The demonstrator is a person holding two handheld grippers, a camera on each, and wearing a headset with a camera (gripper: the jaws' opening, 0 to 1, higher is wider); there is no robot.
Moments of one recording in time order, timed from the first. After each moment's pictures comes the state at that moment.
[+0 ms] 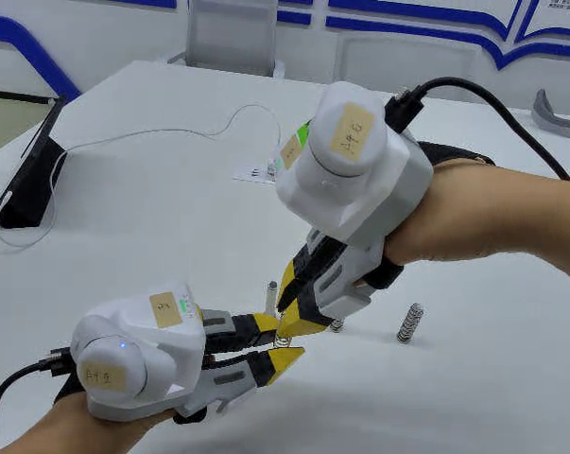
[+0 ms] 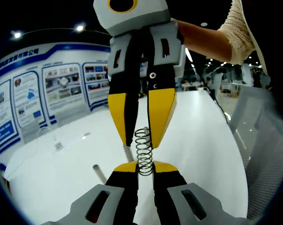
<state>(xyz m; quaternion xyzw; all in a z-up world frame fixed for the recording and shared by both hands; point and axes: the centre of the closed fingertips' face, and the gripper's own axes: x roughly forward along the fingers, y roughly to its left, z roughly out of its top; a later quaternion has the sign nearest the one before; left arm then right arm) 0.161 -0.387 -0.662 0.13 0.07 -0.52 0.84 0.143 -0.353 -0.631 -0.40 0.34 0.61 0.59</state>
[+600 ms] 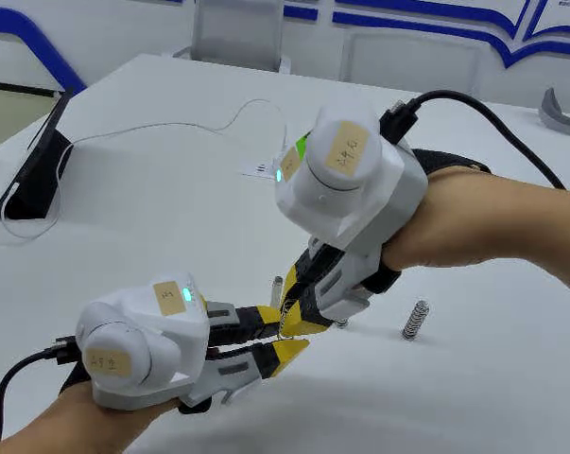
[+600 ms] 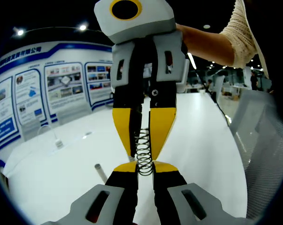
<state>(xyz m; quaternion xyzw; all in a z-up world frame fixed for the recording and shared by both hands) 0.164 -0.384 -0.660 0.12 0.07 -0.52 0.84 0.148 -0.349 -0.641 -0.41 0.34 0.61 0.59</state>
